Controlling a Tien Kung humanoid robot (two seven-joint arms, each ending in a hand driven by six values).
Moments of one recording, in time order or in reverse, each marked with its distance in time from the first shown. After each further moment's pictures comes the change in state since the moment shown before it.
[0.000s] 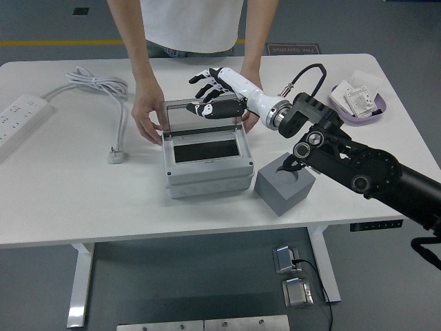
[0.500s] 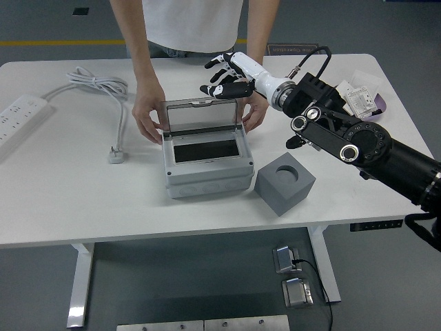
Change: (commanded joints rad) left arm -0.009 -0.007 -0.039 0.001 0.071 -0.007 0.013; right arm 0.088 0.059 -0.086 -0.229 0.109 0.005 0.047
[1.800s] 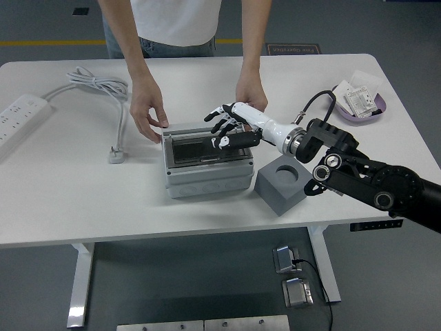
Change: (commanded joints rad) left arm 0.010 0.001 0.098 0.000 -0.115 0.010 -0.034; right arm -0.173 -0.213 -0.013 0.382 -0.040 -0.003 -0.032
